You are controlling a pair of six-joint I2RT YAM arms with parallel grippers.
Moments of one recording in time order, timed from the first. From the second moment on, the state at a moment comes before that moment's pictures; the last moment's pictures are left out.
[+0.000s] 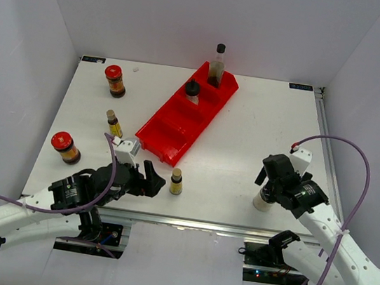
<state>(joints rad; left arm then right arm) -1.10 0.55 0.63 -0.60 -0.42 -0.79 0.59 0.82 0.77 -0.93 0.60 0.74</state>
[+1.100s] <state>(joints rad) -1.10 0.56 0.63 -0.60 -0.43 -0.80 0.59 0.81 0.65 -0.85 0.48 0.70</state>
